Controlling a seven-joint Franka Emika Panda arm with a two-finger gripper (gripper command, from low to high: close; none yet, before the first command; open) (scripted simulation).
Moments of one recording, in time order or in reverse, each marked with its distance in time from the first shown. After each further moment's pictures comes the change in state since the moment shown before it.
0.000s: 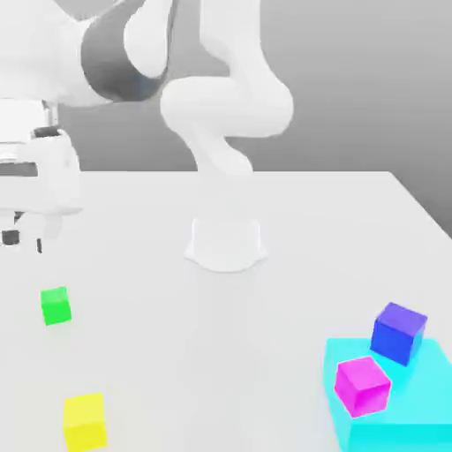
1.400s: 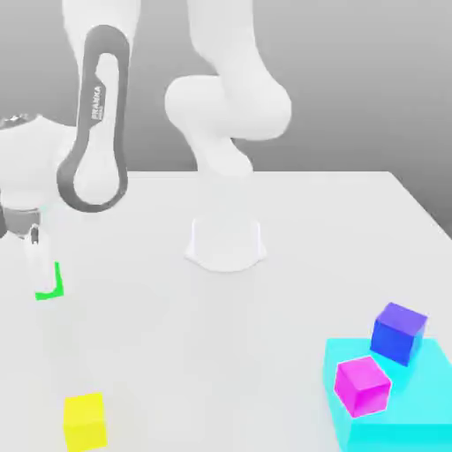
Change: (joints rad) arm -0.225 0.227 -0.041 -0.135 -0.073 0.166 0.108
